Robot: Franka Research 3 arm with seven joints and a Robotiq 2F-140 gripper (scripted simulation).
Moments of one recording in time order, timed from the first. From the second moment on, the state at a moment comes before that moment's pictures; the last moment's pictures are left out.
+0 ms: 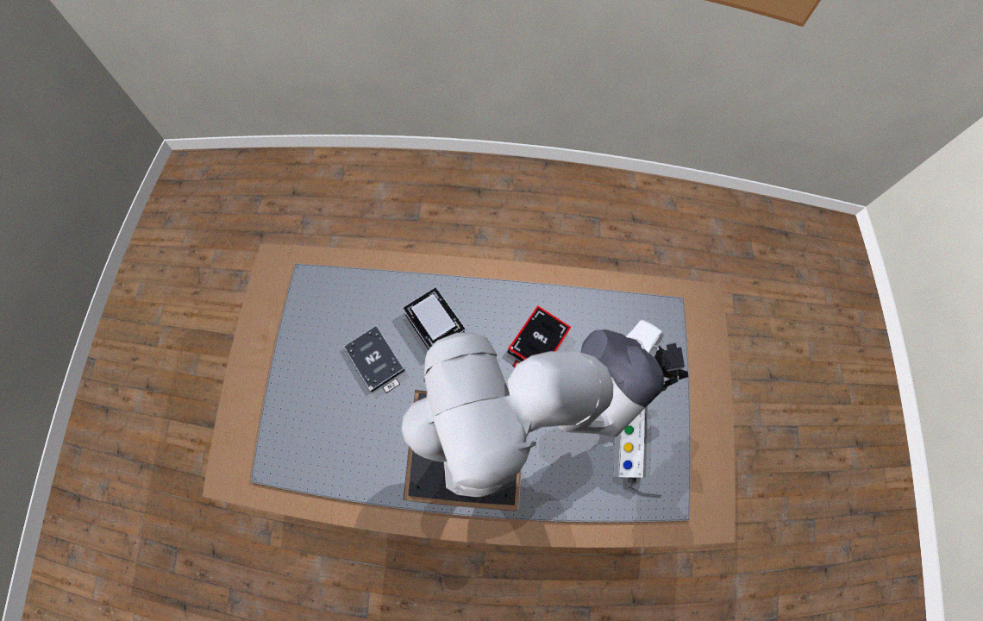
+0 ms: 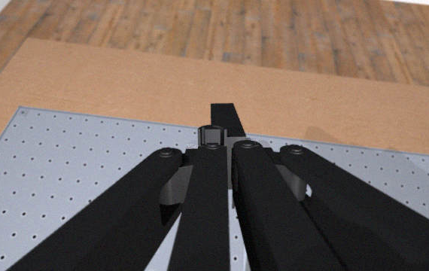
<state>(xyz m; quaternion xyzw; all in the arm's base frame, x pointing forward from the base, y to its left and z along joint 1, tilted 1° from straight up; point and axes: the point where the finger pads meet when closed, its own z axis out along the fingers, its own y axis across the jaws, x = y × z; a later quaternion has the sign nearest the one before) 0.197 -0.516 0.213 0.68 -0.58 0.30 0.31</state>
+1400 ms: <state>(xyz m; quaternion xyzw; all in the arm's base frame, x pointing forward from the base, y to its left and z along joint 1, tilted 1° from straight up) 0.068 -0.399 0.157 0.67 -0.66 0.25 0.23</state>
